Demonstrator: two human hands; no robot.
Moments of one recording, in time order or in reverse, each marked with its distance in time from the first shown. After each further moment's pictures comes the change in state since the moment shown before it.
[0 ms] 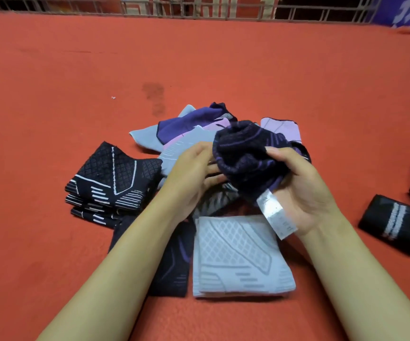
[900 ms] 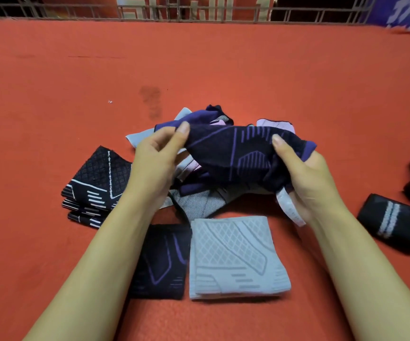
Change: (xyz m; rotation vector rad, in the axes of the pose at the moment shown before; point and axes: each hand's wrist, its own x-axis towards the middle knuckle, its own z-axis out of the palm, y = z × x) left_hand -0.002 0.022 -0.028 0.009 0.200 0.243; right_hand 0.007 -0.016 -0.020 -0.460 0.351 -0.353
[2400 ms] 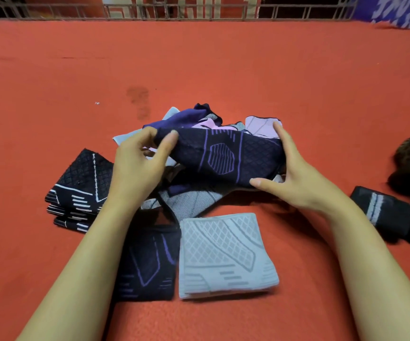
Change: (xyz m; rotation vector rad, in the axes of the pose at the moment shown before) left_hand 0.003 -0.004 -0.019 0.697 0.072 0.315; right_hand 0.018 0.001 -0.060 -1.025 -0.403 -0.189
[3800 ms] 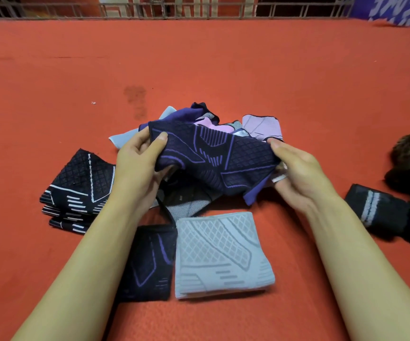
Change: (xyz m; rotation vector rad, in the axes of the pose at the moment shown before) left_hand -0.001 0.006 0.019 -0.737 -0.011 -0.425; right_hand 0.018 -0.010 0.018 1.133 0.337 0.315
